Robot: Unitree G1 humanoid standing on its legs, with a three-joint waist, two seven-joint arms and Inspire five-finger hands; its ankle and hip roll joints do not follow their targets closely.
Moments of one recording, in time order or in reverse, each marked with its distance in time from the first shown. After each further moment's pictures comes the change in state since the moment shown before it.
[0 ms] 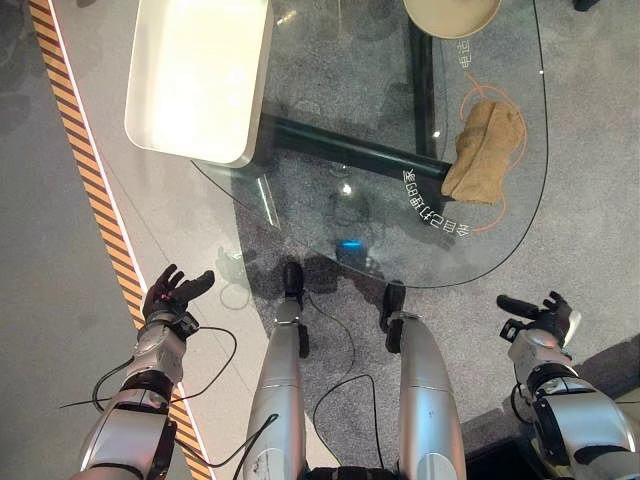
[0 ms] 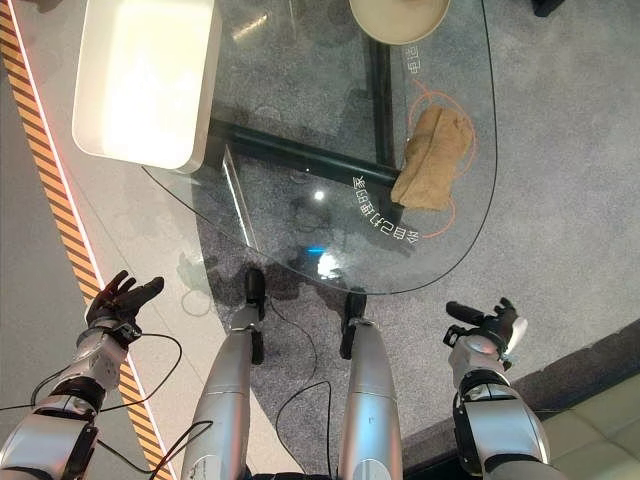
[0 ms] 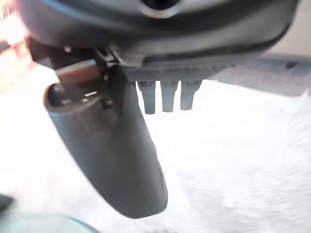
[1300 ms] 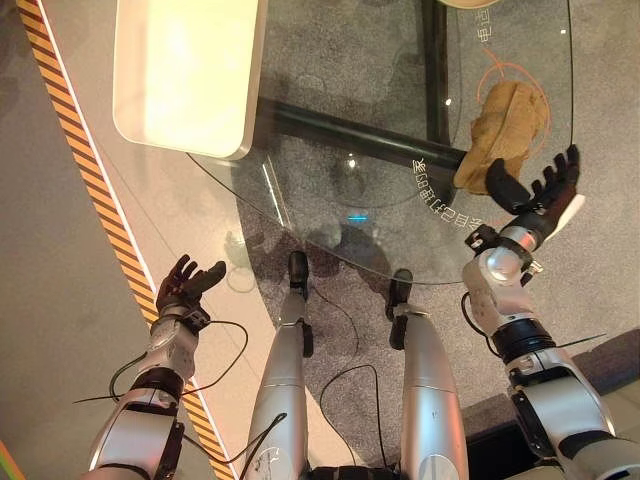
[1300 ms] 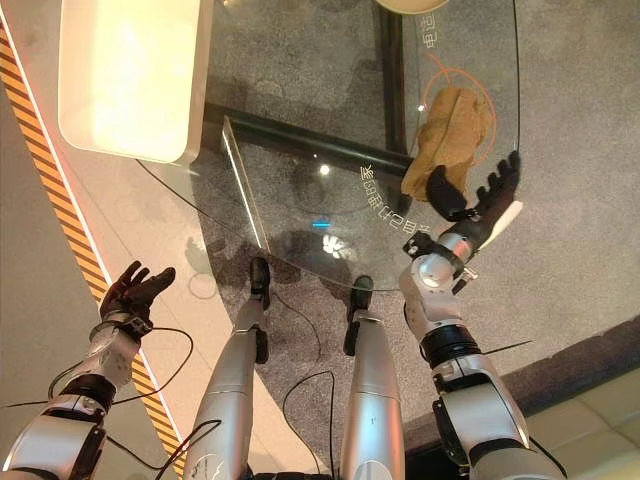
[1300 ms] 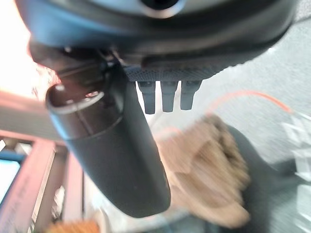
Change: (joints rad) left arm -0.004 -0.038 -0.007 -0.078 -0.043 -0.012 0.008; right arm -0.070 0.097 0.253 -0.610 -0.117 -0.082 -0.278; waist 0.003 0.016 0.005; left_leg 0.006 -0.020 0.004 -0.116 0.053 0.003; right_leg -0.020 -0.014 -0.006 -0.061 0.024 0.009
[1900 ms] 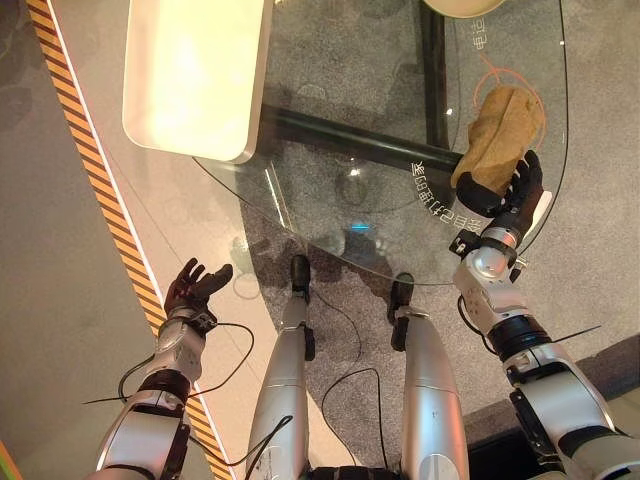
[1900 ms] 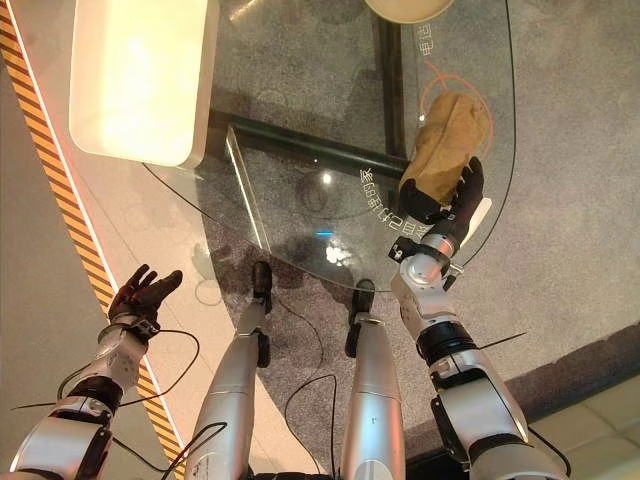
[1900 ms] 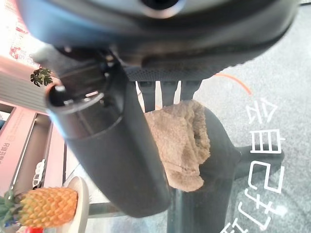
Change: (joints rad) left arm 0.004 -0.028 -0.002 0.004 0.004 0.002 0.003; right arm -0.055 -0.030 0.039 0.043 0.001 0.110 -0.006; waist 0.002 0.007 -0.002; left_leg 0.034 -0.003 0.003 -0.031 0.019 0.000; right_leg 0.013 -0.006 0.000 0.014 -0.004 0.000
